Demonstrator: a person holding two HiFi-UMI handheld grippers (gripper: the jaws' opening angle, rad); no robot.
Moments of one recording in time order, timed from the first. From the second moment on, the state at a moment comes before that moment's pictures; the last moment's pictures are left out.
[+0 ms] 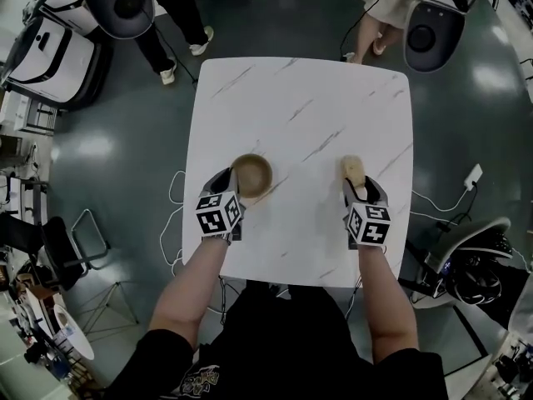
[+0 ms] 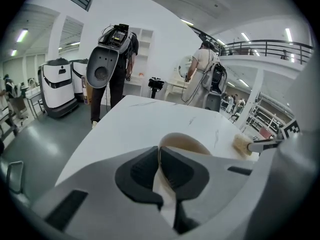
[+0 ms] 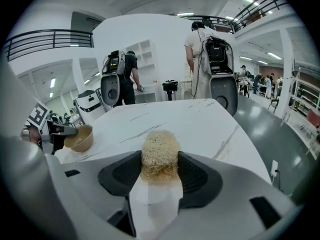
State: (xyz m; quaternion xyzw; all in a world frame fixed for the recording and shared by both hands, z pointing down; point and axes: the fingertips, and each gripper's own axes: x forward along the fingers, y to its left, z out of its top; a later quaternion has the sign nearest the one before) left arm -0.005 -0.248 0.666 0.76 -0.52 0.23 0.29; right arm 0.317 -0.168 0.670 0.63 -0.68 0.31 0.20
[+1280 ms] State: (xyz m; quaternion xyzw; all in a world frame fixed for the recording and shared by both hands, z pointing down) left arm -0.038 -0.222 0.611 0.80 -0.50 0.21 0.25; right arm 0.287 -0.141 0.602 0.63 -0.70 0.29 0.14
